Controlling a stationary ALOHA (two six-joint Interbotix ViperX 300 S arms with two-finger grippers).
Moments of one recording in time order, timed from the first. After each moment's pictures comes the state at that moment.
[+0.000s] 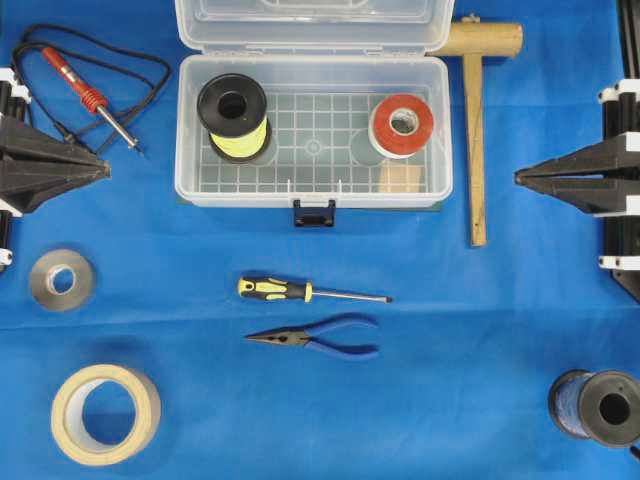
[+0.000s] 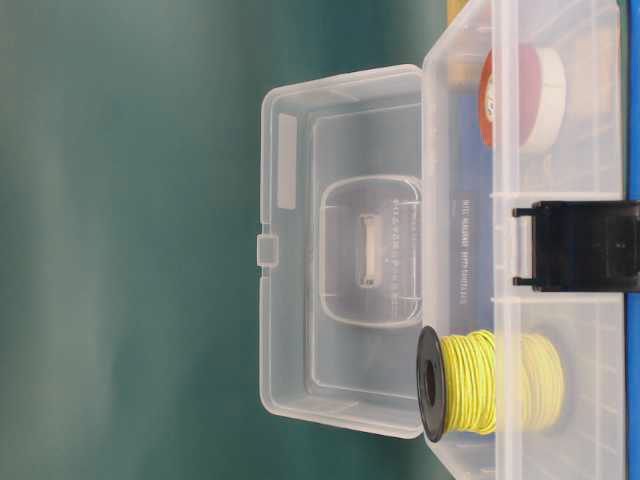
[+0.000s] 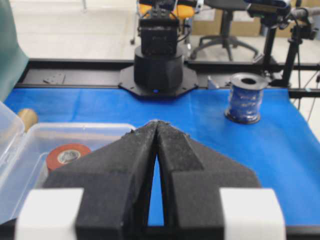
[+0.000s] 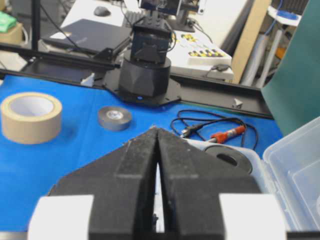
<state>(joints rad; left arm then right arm) 0.00 -0.96 1.17 0.00 -0.29 0.00 0.00 -0.96 1.19 0.00 -0.29 0.00</state>
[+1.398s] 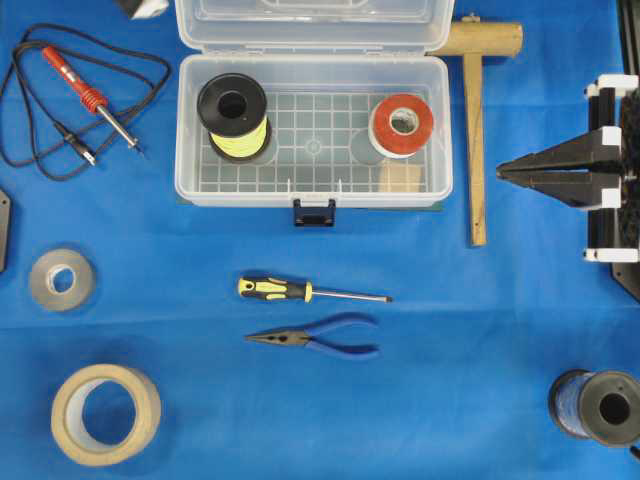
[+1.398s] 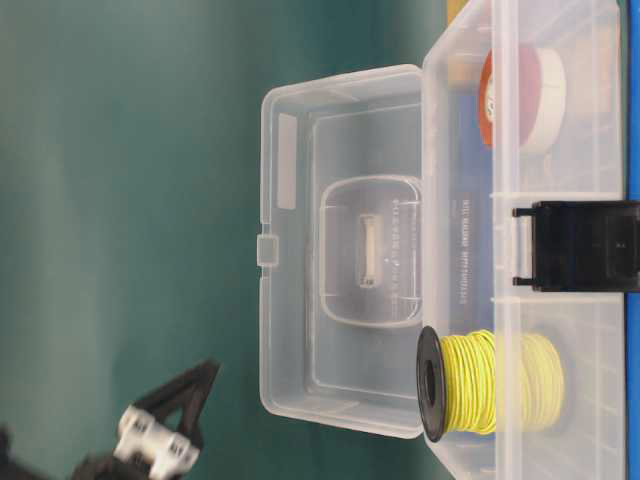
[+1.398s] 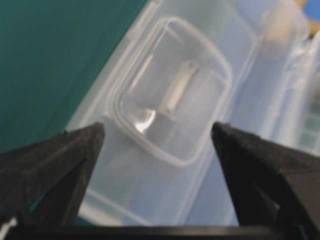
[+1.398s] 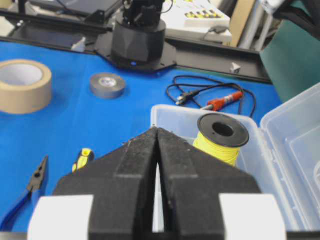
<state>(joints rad) 0.63 -0.29 0.52 -0.02 0.22 0.33 -0.04 -0.90 1.15 0.00 -0.19 0.01</state>
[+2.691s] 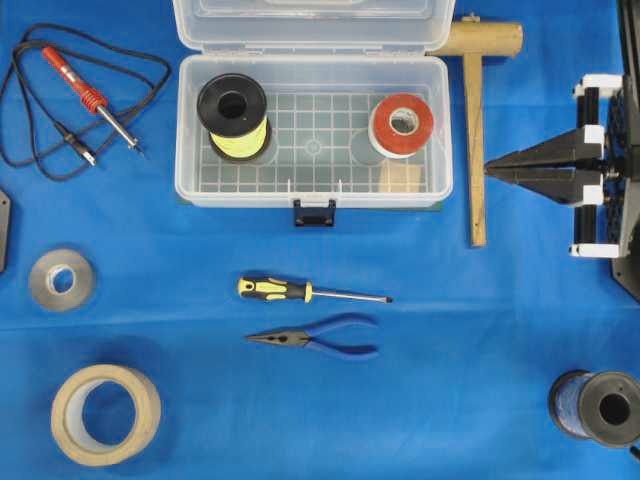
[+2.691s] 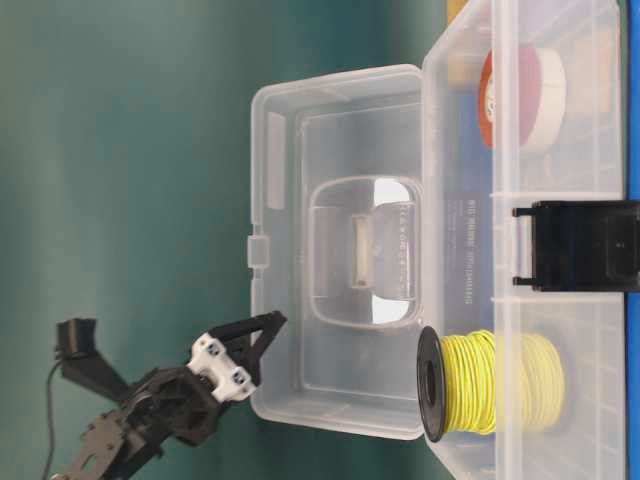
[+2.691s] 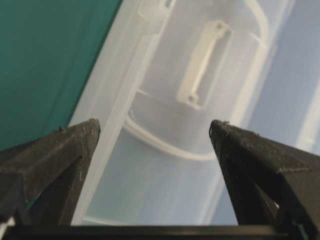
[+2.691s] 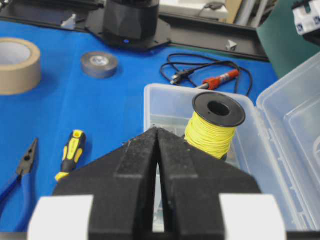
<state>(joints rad) 0.64 -0.05 0.29 -0.02 0.50 0.37 -0.06 -0.85 1.15 0.00 -0.19 0.01</state>
